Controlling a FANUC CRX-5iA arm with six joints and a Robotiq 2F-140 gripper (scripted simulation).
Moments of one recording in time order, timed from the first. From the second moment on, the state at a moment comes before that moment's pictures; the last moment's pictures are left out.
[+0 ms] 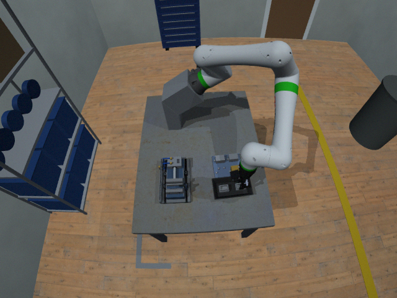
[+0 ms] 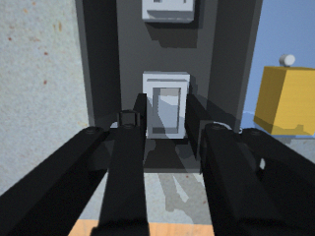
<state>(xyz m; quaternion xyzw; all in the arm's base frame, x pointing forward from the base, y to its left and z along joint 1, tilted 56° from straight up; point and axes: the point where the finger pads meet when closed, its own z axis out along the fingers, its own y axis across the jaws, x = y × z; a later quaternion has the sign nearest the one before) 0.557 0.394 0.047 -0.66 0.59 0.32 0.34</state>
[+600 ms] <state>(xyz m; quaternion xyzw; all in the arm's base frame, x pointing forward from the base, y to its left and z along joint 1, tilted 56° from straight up) 0.557 0.394 0.047 -0.66 0.59 0.32 0.34</state>
